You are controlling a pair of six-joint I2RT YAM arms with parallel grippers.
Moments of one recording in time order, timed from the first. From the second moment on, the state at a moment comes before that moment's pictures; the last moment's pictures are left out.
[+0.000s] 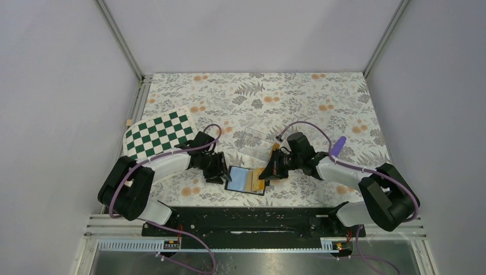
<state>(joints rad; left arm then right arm) -0.49 1.43 0.64 -0.40 0.43 -0.71 0.60 1.37 0.55 0.00 -0.67 0.90</state>
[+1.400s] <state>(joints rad) -0.67 1.42 0.55 -0.19 0.41 -0.92 0.59 1.55 0.68 -0.07 -0.52 0.72</state>
